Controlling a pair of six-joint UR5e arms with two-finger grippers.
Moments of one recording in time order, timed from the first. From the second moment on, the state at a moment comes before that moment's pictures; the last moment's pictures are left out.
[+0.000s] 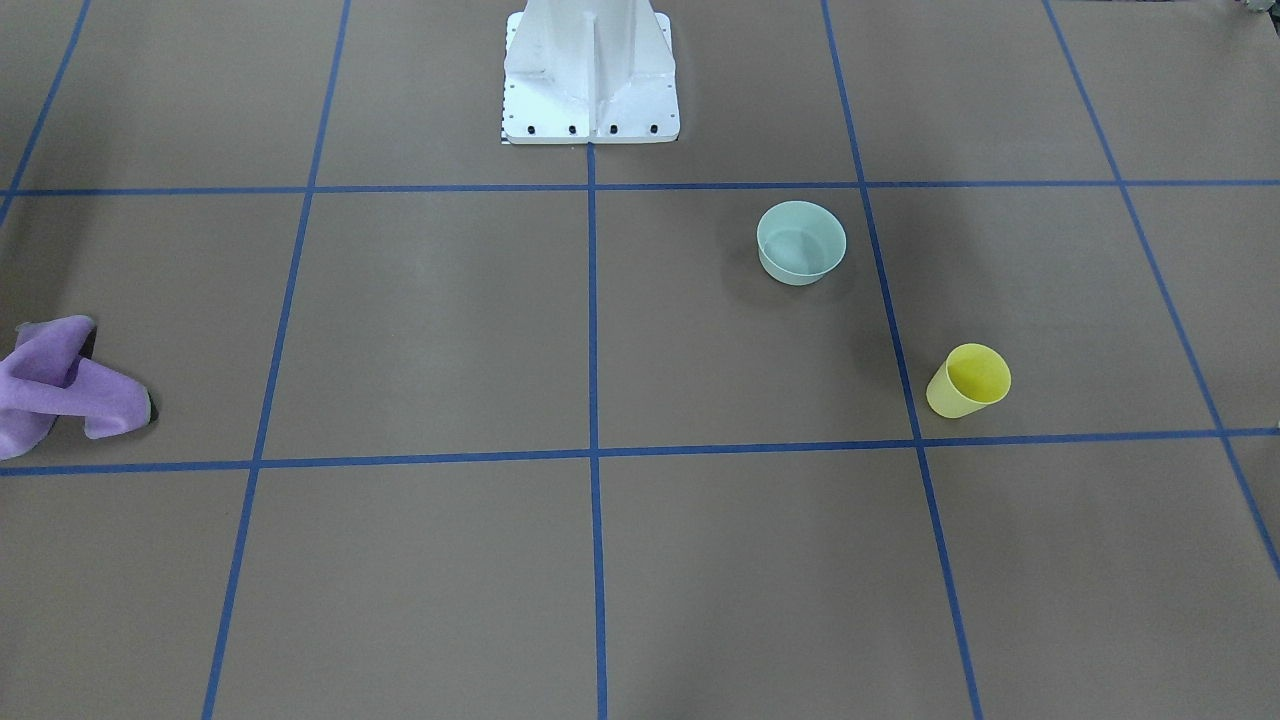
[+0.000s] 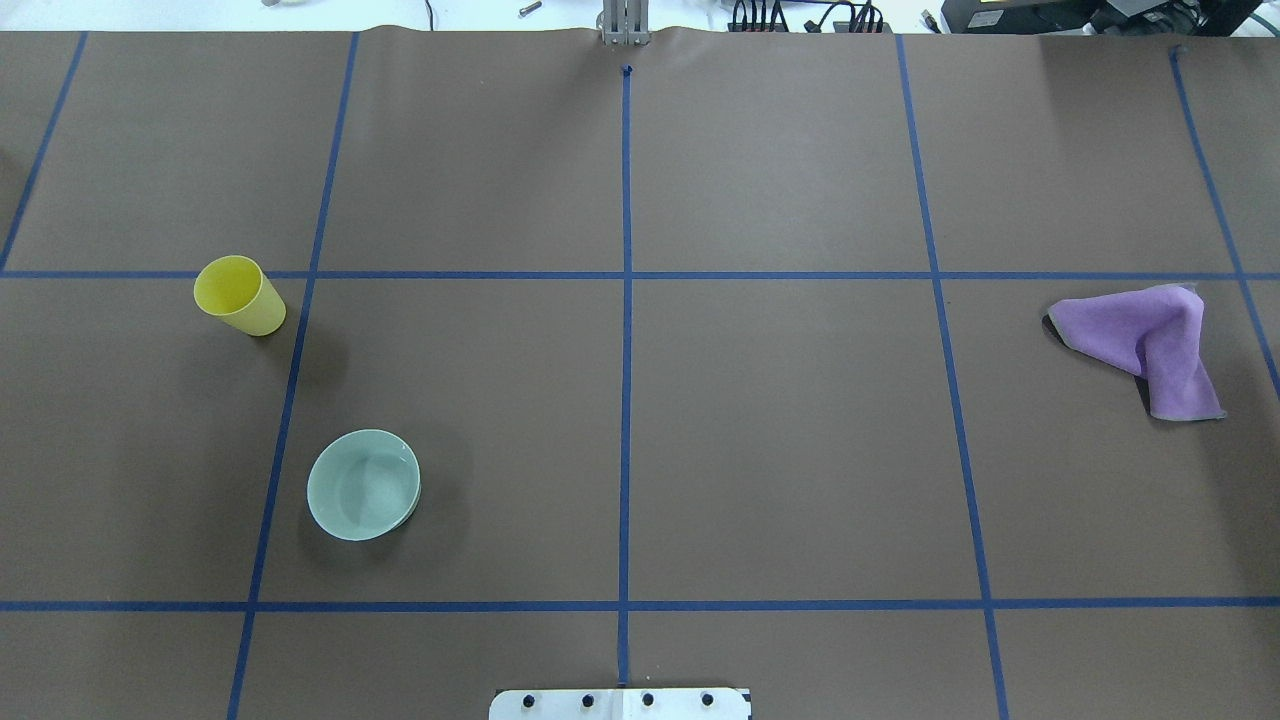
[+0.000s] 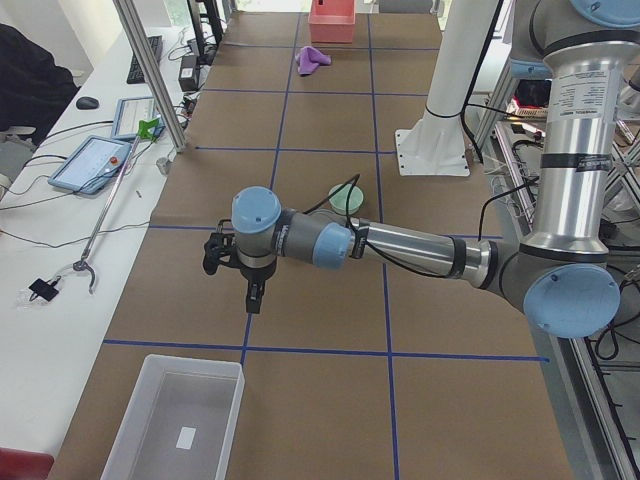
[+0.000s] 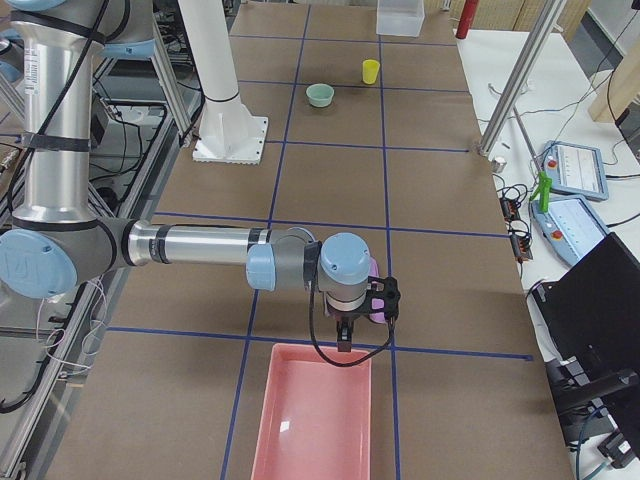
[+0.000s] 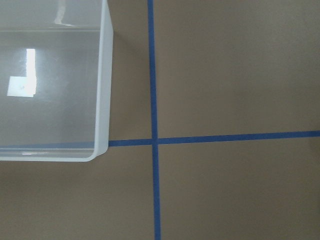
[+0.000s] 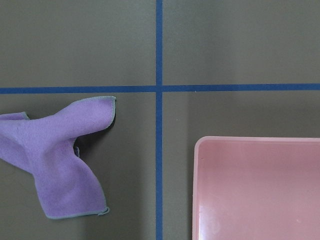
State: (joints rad) left arm -1.49 -1.63 -1.76 -1.62 -2.38 -0.26; right arm 1.62 -1.68 1.70 -1.54 2.39 0.02
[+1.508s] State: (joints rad) left arm -1.02 -1.79 -1.58 -2.00 -2.24 -0.93; right arm 1.60 -1.68 1.70 -1.55 2.39 0.03
